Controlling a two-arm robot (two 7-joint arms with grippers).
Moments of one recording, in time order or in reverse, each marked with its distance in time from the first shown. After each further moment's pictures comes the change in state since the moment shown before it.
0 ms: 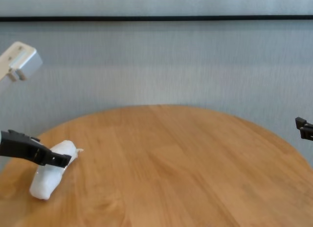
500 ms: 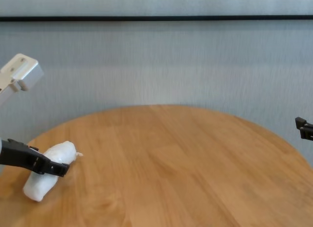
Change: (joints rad) left arm -0.011 -0.028 -0.005 0.061 0.023 -0.004 -0.017; right arm 0.000 0.000 0.000 0.000 0.000 0.000 0.000
